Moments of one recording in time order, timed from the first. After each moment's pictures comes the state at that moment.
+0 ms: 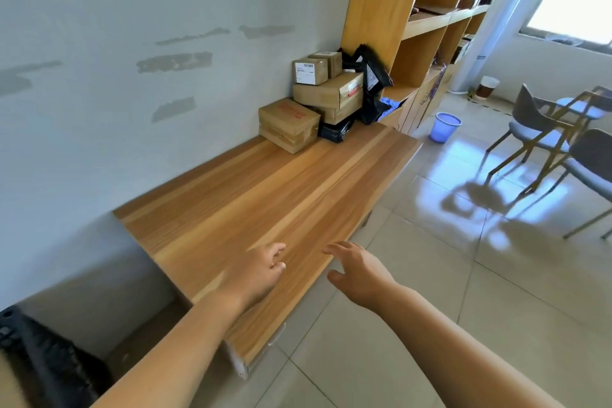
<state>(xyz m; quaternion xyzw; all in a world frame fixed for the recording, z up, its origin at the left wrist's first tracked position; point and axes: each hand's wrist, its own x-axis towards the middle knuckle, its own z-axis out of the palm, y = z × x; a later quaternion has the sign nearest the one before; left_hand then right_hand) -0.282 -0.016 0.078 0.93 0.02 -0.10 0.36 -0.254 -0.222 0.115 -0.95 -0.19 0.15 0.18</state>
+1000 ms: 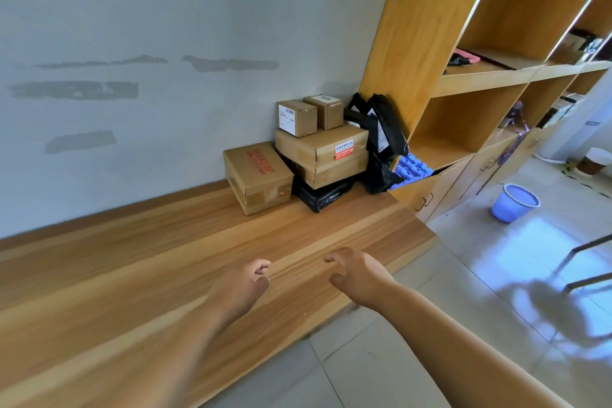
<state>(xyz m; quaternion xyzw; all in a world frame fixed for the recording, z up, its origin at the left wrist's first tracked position) 0.097 -0.211 0.081 0.88 0.21 -0.06 0.42 0.212 -0.414 0.143 -0.92 -0.31 0.20 0.14</state>
